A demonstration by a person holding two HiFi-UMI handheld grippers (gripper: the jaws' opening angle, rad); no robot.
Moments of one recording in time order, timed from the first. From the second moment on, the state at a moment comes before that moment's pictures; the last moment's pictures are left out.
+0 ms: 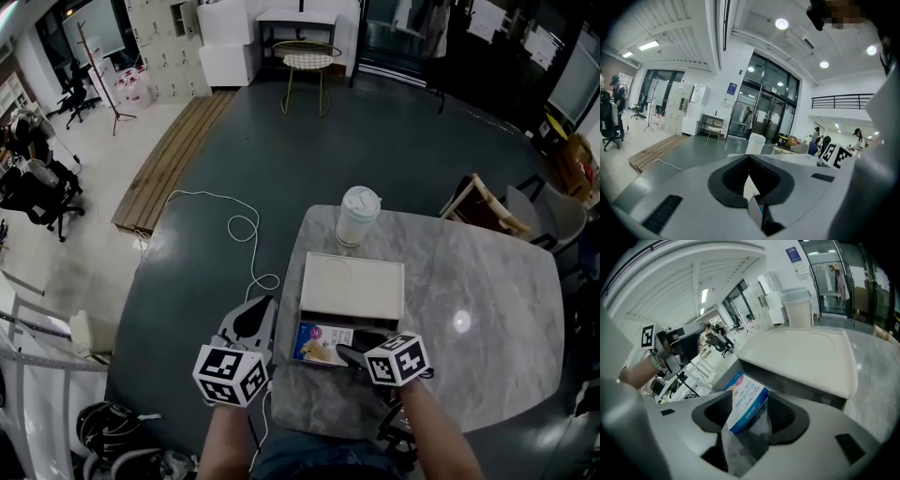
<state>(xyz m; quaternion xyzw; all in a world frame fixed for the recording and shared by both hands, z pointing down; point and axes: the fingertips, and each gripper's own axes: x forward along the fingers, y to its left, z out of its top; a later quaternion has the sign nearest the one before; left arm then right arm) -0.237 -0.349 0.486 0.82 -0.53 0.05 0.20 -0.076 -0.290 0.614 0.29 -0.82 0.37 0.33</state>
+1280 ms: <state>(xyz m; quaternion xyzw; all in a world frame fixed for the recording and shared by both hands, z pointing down) -0.223 -0.328 0.464 0.84 -0.52 0.07 0.17 -0.086 -0.293 0.568 0.35 -0.74 0.56 0.11</state>
